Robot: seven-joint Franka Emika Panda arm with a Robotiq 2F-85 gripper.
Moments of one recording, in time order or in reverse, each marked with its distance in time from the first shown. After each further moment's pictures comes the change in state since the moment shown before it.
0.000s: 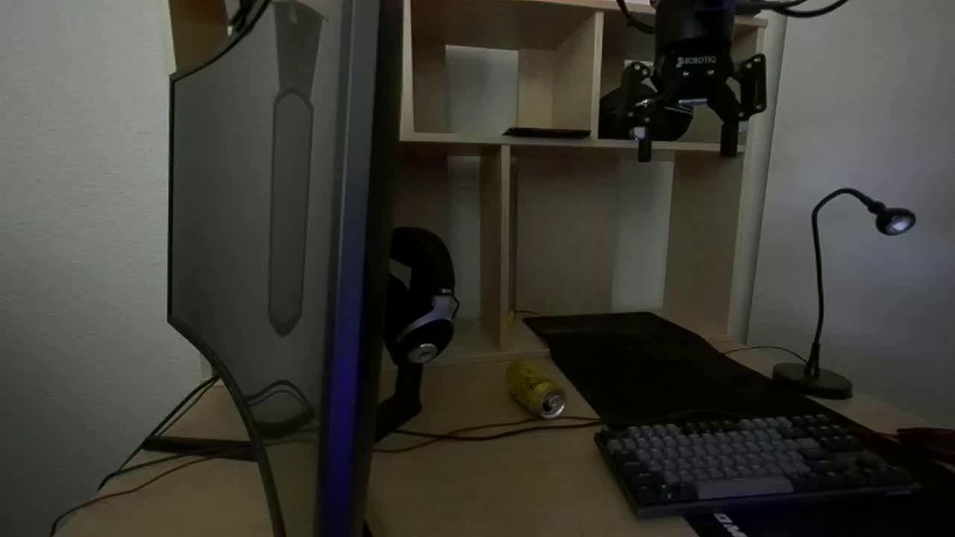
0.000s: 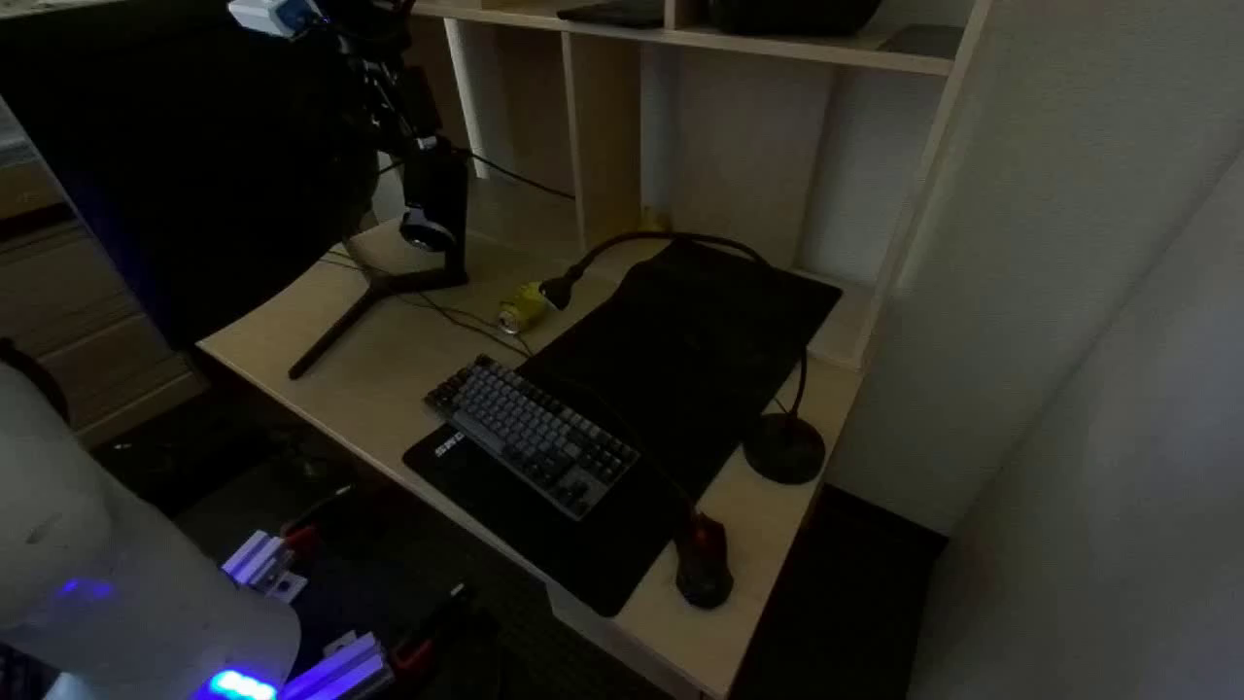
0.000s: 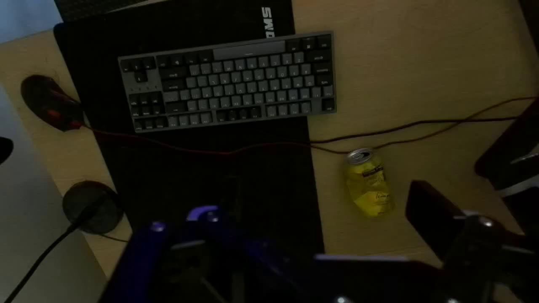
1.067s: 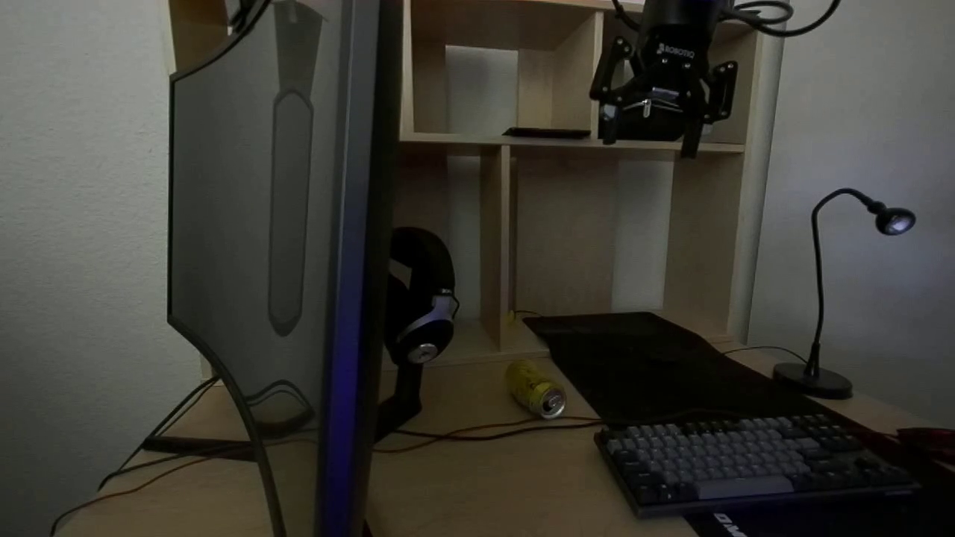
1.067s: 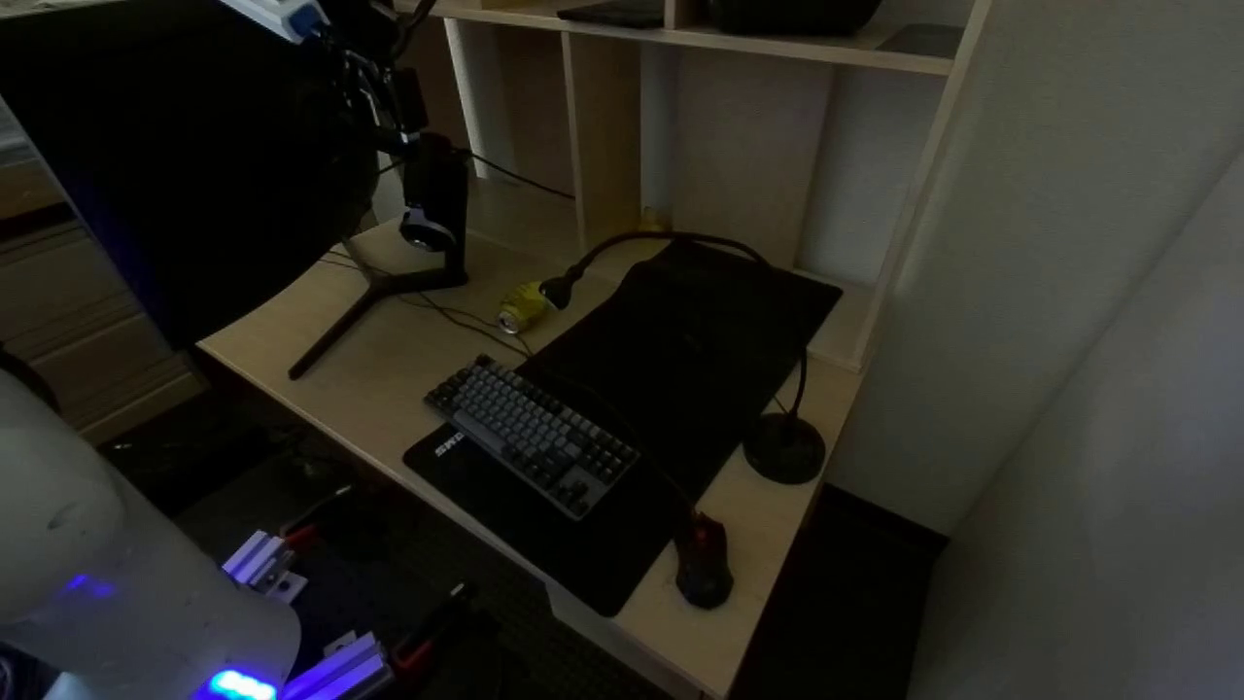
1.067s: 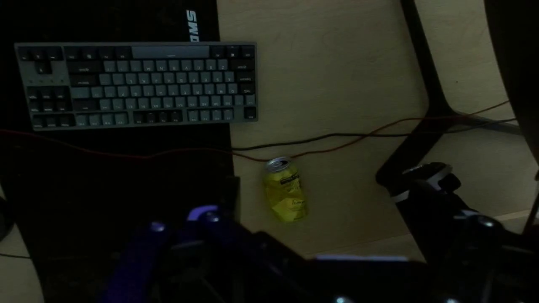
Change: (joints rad) arm 0.072 0.000 -0.071 0.001 0.191 0.033 -0.159
